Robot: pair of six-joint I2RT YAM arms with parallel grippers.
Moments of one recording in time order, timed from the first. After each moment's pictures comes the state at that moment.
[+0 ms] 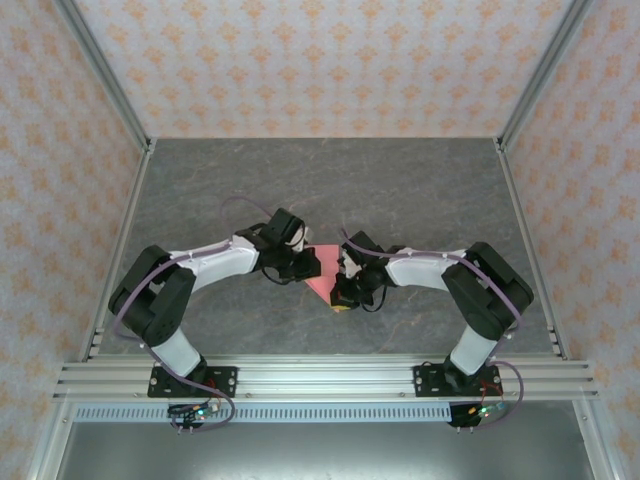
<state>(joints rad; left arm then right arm) -0.57 1.65 0.93 -0.35 0.47 -0.75 0.71 1.70 0.82 -0.35 -0.56 0.76</state>
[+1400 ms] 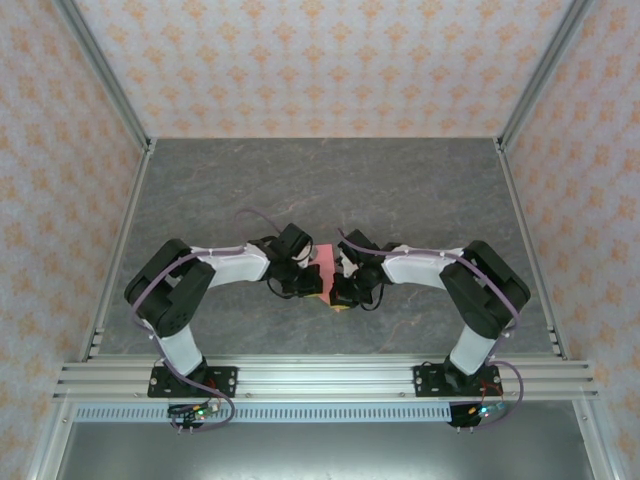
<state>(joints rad) -0.61 1.74 0.87 -0.31 0.46 -0.75 0.73 1.71 0.86 -0.42 -0.52 0.74</state>
